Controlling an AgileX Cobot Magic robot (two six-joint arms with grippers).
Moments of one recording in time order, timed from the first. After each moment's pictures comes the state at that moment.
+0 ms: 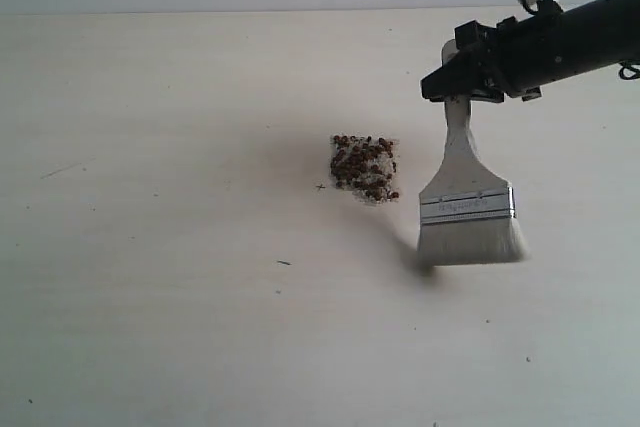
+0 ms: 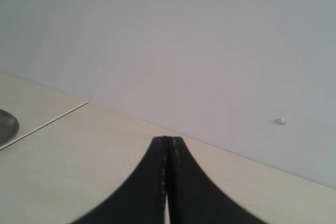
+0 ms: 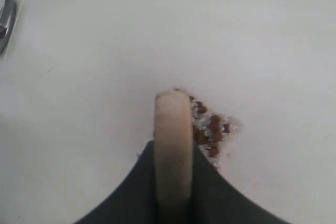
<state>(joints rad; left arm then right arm) 0.22 0.07 0.00 0.46 -0.03 -0.71 -0.03 2.03 -1.15 1.27 0.95 -1.12</state>
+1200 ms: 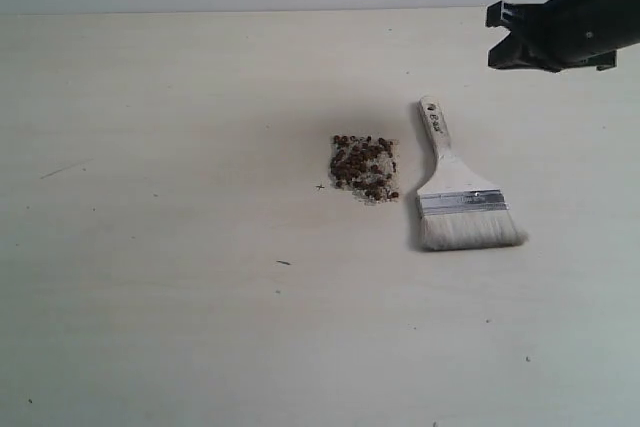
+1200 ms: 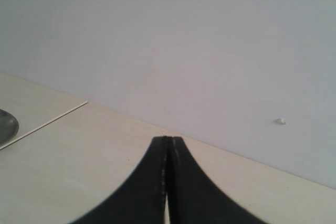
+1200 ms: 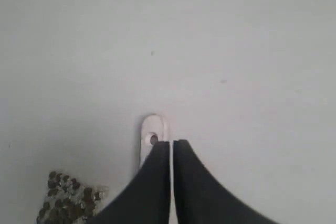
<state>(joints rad) 0.22 0.07 0.00 0.46 -0.03 -0.71 -0.06 1.92 -1.15 1.12 0.54 -0.92</state>
